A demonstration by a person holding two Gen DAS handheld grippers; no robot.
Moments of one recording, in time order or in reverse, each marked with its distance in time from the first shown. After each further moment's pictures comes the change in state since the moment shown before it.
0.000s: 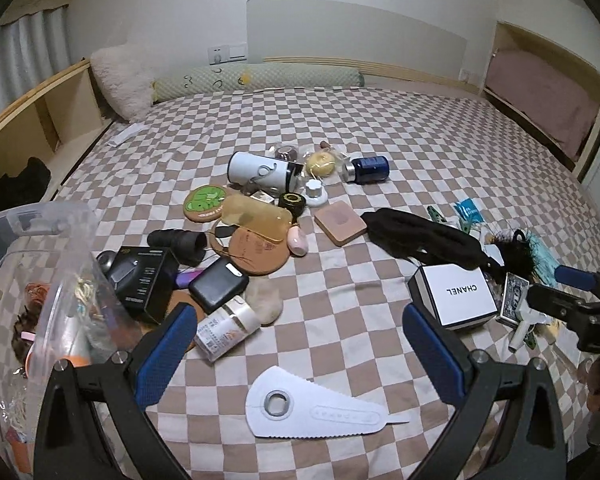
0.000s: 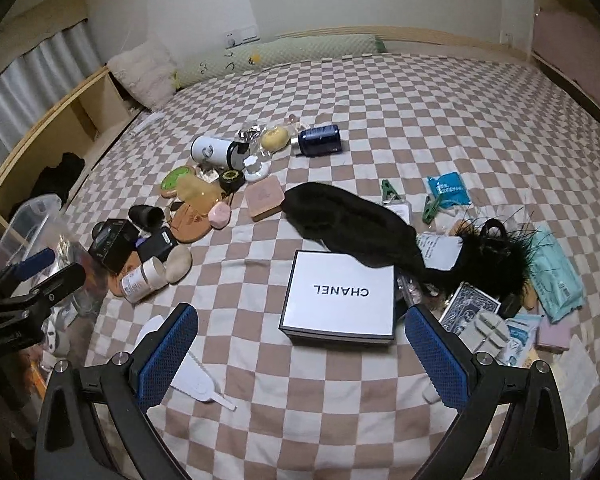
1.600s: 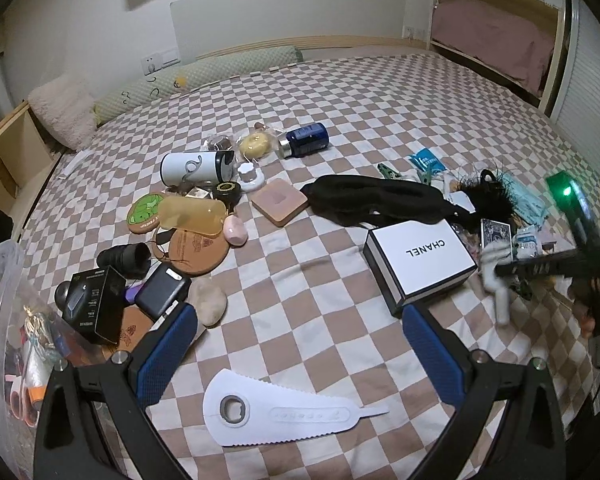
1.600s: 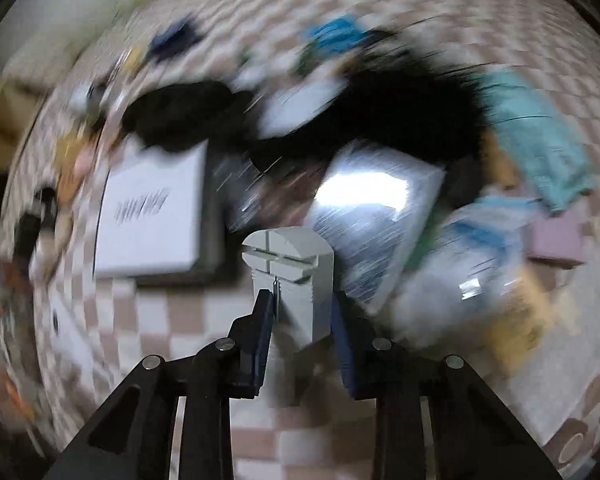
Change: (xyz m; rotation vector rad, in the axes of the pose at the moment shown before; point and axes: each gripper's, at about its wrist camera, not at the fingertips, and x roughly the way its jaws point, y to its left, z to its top) left arm 0.030 -0.063 -0.011 0.194 0.049 -0.063; right arm 0.093 -0.129 -0.050 0.202 0.376 -0.074
